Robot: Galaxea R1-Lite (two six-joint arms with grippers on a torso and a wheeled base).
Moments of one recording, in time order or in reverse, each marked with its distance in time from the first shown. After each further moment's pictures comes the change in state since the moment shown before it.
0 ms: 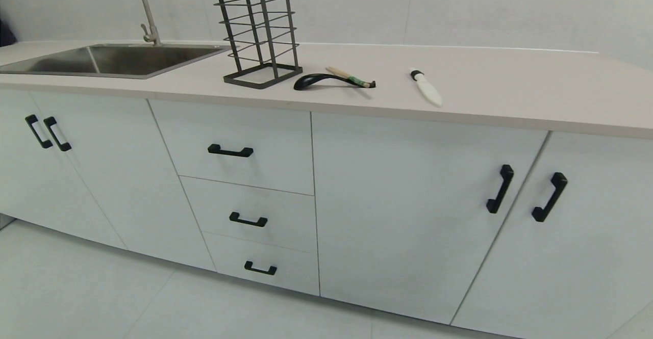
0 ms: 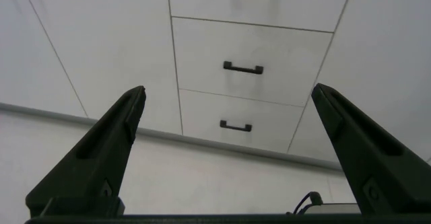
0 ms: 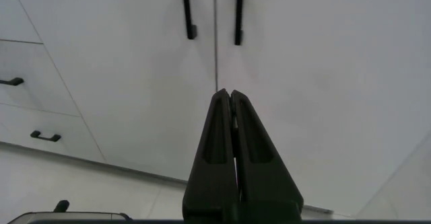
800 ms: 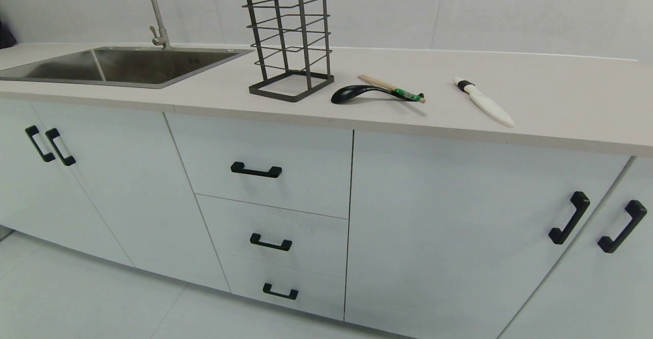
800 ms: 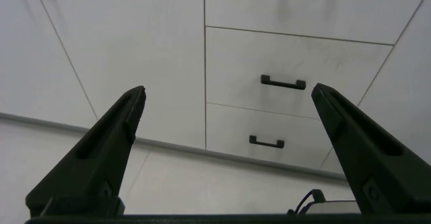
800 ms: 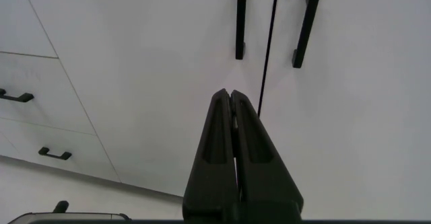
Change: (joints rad) left arm 0.000 0.000 0.000 0.001 -0.006 0.020; right arm 0.001 0.000 -0.001 0.001 0.000 0.000
